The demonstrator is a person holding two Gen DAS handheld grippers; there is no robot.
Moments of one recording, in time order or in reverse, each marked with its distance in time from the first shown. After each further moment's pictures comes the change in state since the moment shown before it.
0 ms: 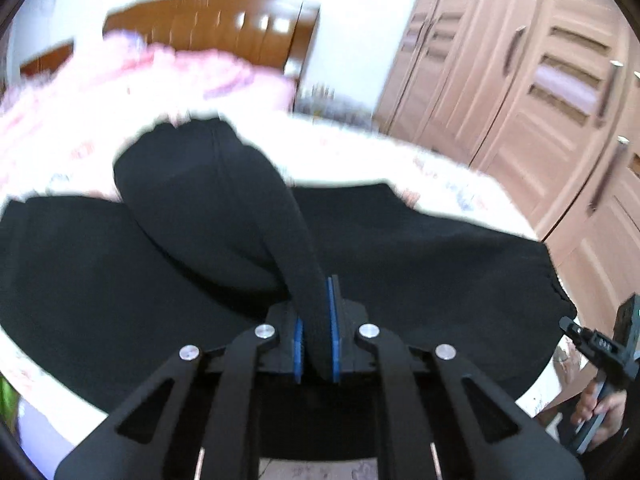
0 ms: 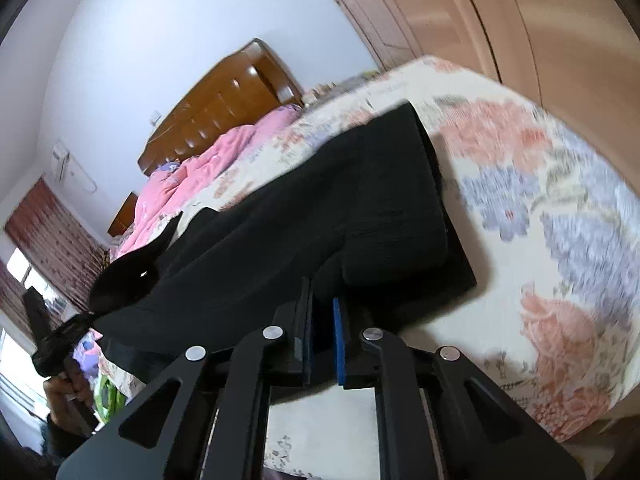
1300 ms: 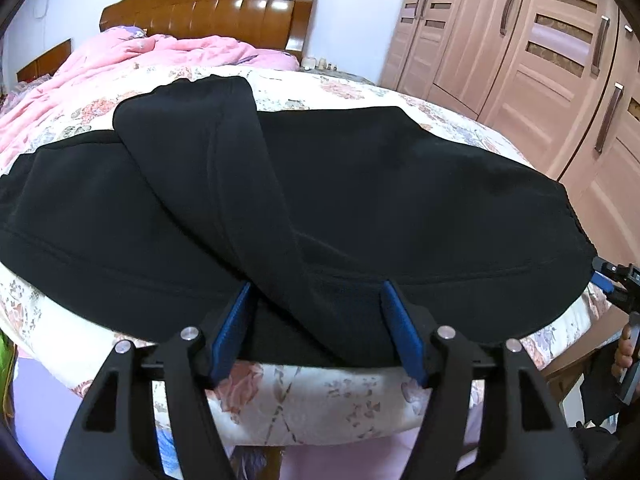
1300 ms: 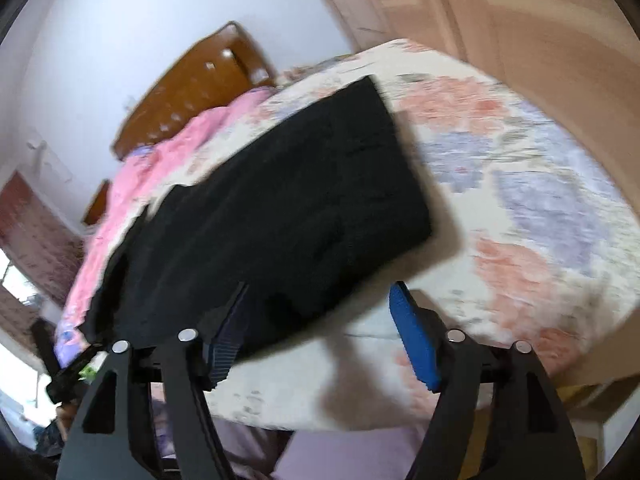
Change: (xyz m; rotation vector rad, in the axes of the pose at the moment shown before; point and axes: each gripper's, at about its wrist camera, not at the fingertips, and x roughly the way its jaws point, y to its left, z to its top) left arm 0.006 0.013 -0.073 0.039 0.105 0.038; right arm -0.021 -0.008 -0.022 0.038 0.057 -0.155
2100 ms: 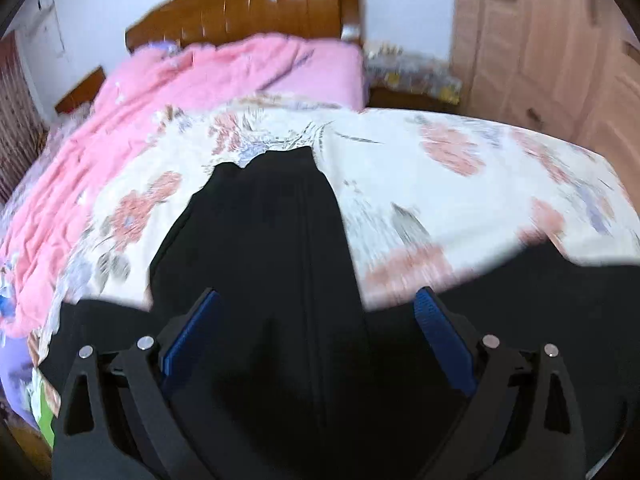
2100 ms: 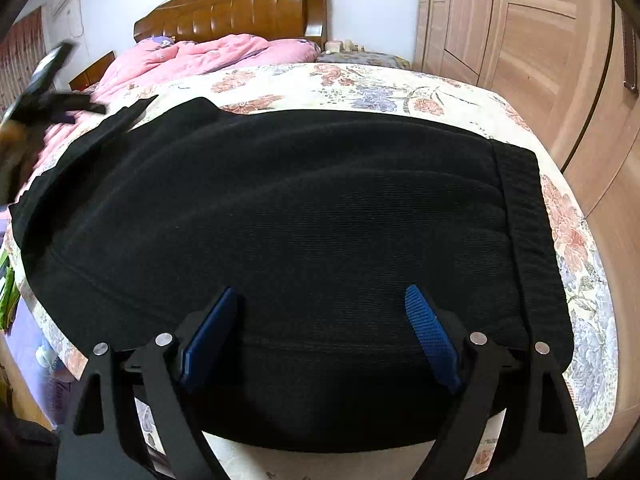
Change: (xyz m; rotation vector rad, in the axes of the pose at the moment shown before) left arm 0.100 0.039 0.214 0.046 0.135 0.306; right arm 0.075 0.116 0.006 -0.495 0.105 -0.159
